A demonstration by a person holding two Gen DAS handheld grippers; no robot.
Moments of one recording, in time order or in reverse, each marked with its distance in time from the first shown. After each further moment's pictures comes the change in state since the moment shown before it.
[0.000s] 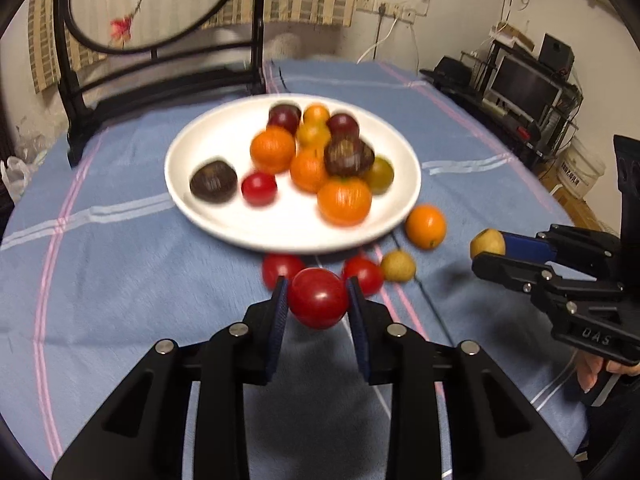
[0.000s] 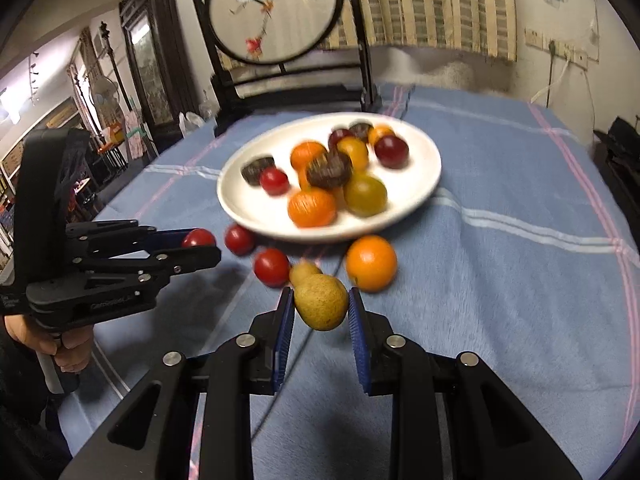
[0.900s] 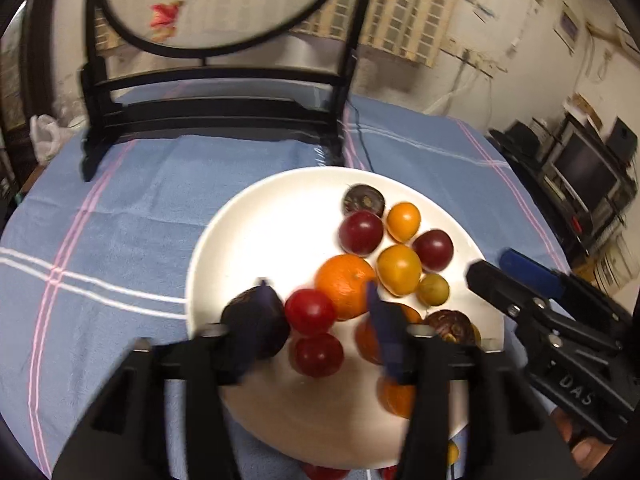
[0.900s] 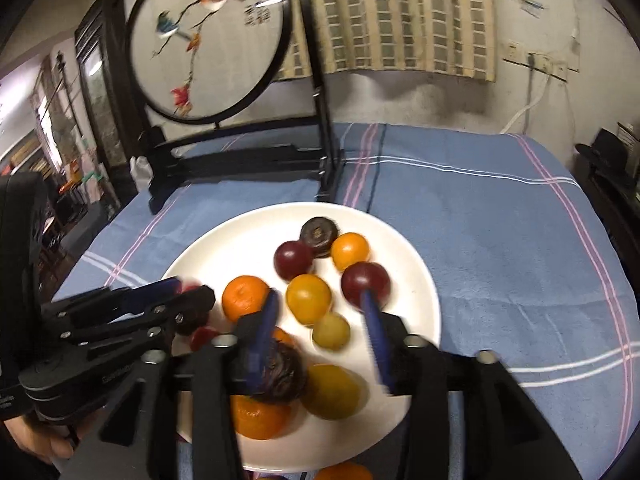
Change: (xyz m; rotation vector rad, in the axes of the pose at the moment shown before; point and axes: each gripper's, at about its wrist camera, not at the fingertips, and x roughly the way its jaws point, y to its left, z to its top) left arm 0.064 0.054 0.103 -0.265 -0.068 0.134; right arm 0.086 -0.034 0.112 0.129 -0.066 -0.131
